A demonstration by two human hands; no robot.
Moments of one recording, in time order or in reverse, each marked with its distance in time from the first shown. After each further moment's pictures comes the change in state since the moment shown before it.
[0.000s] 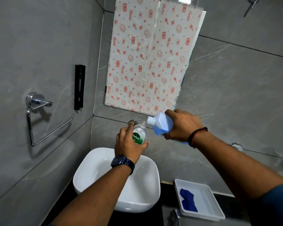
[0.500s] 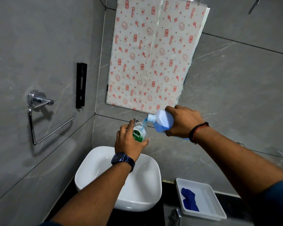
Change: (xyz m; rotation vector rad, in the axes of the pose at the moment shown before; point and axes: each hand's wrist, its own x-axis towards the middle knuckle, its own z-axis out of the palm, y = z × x) left_hand 0.007 -0.005 -0.002 0.029 -0.008 -0.009; right_hand 0.009 -0.005 -0.008 -0.049 -0.009 -0.037
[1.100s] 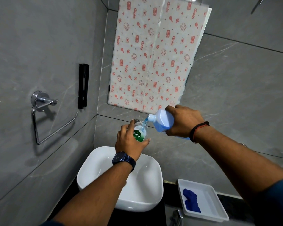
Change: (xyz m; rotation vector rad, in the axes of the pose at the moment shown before) left_hand -0.001 0.003 -0.006 -0.007 0.007 -0.014; right_hand 0.006 0.002 0.004 -0.013 0.024 -0.014
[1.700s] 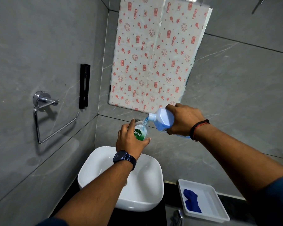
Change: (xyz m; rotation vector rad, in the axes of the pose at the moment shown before) left_hand 0.002 0.002 -0.002 0.015 -0.007 -0.006; right_hand 0.004 0.001 -0.002 -0.003 0.000 -0.008
